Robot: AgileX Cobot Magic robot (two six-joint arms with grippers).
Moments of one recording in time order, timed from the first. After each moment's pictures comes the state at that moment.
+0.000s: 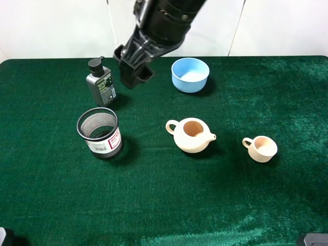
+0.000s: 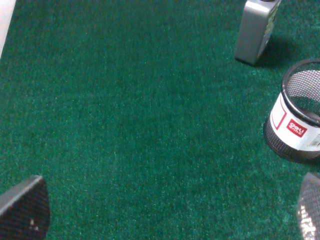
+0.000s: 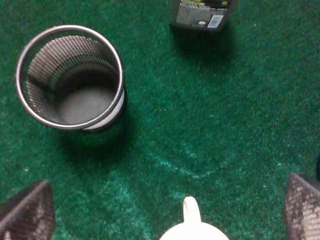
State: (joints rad) left arm 0.06 -0.01 -0.50 -0.05 1.06 0.11; right arm 0.88 1.75 -1.50 0.06 0.92 -0.23
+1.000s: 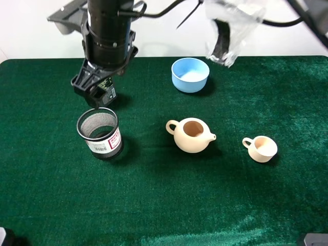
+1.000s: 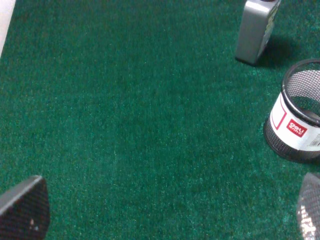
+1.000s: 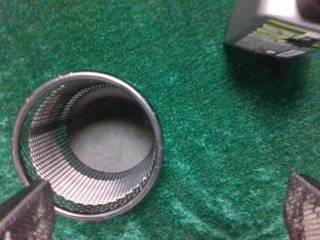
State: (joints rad) left arm 0.06 -0.01 -0.50 -0.05 1.06 0.11; right arm 0.96 2.18 -1.95 0.06 1.12 -0.24
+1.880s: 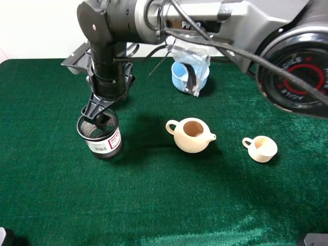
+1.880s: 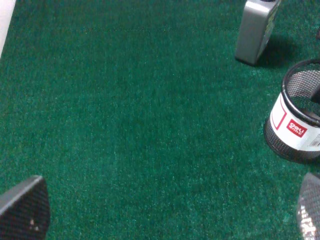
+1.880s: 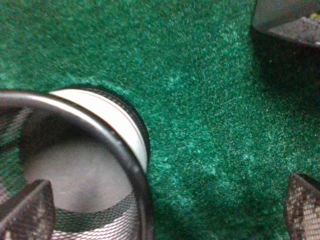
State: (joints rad) left arm 0.06 -0.01 -0.50 -0.05 1.06 0.11; right arm 0.96 2.36 -1.96 0.03 1.03 -0.24
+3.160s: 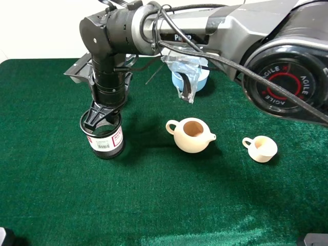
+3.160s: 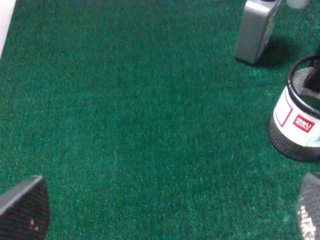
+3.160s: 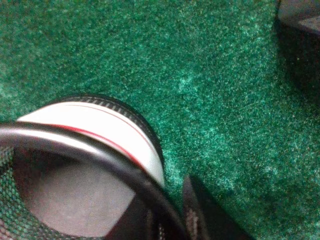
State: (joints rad) left arm 0.06 -0.01 -0.50 -0.05 1.06 0.11; right arm 0.96 2.39 -1.96 0.06 1.01 -0.24
